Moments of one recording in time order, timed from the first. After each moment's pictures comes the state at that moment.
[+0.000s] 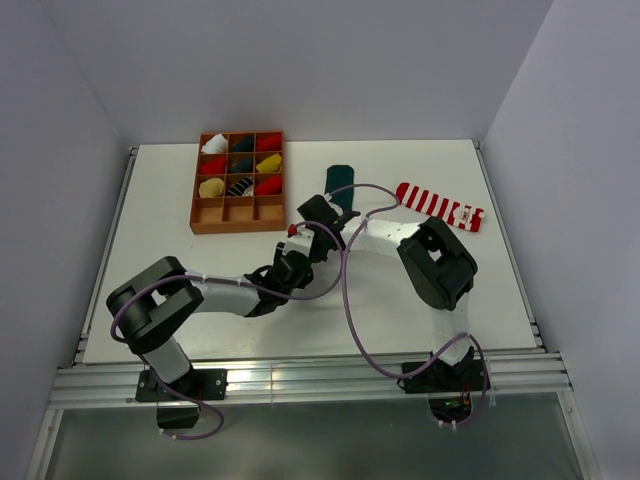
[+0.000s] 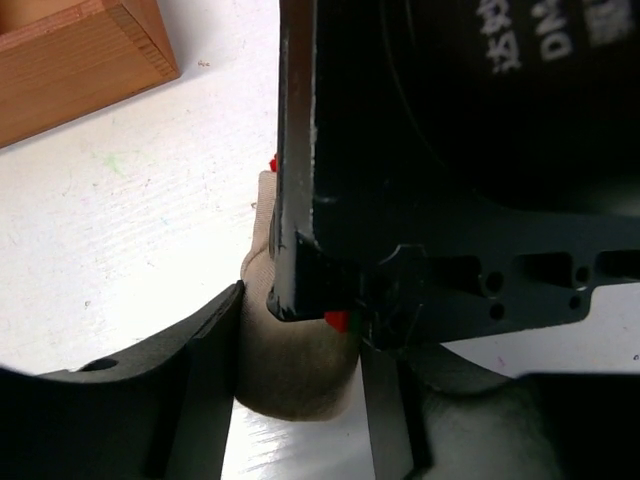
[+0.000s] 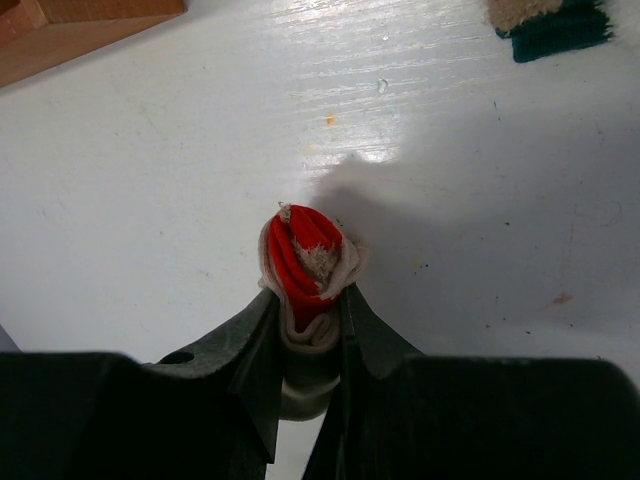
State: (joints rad) left arm -0.94 1.67 0.67 0.36 -0.56 -0.30; right arm 0.74 1.96 1.28 -0.33 -0.01 1.05
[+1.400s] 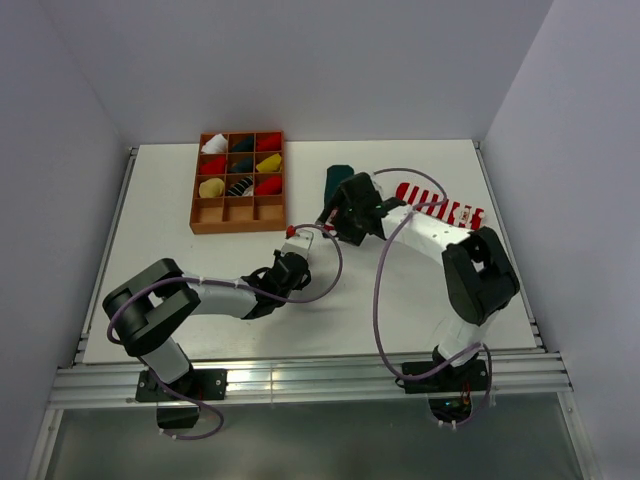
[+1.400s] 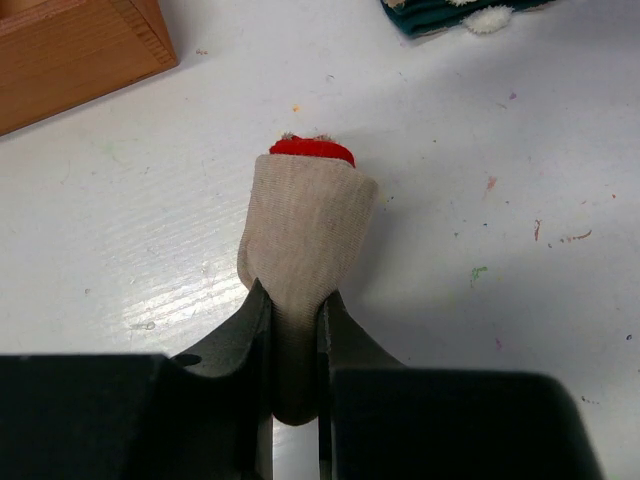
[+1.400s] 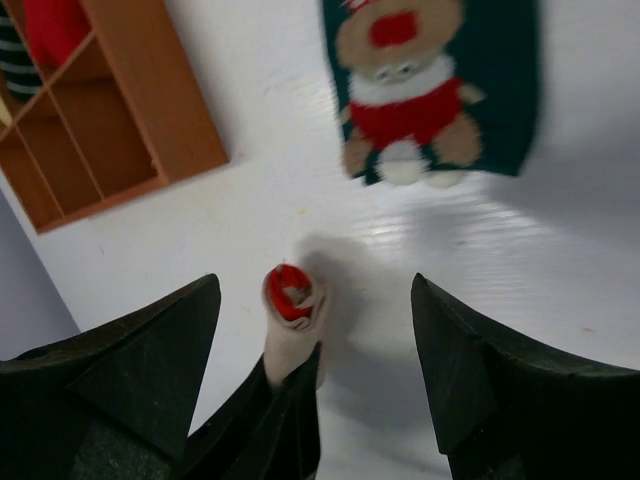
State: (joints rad) left arm -0.94 1.65 0.64 0.38 -0.55 -0.31; right arm 0.55 1.74 1.18 -0.31 -0.01 1.04
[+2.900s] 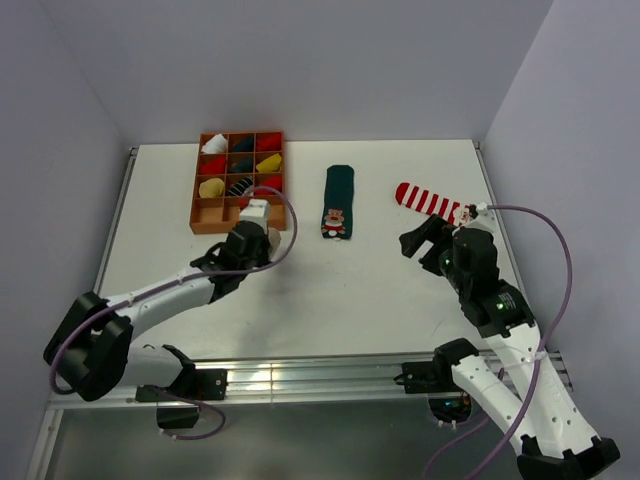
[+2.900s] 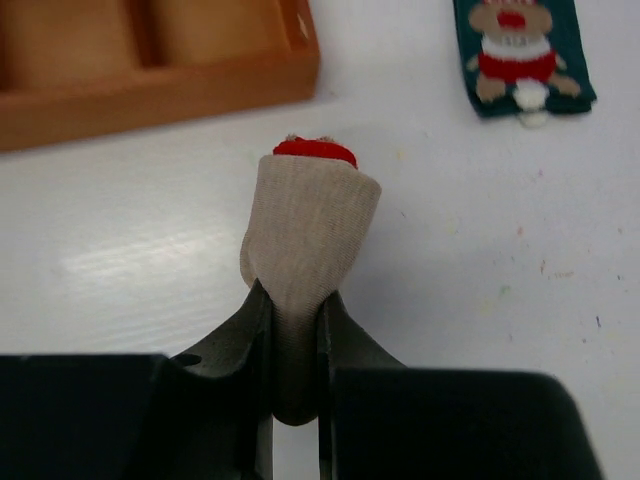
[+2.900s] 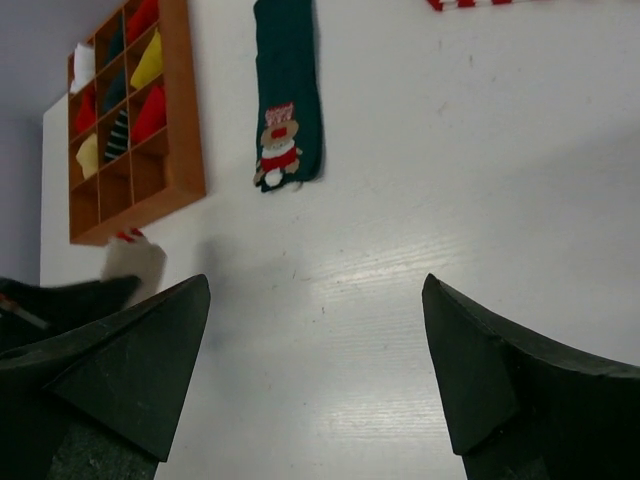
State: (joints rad) left arm -0.70 1.34 0.65 0.07 -0.31 -0.41; right arm 0.31 0.63 0.80 -0.65 0.19 0.73
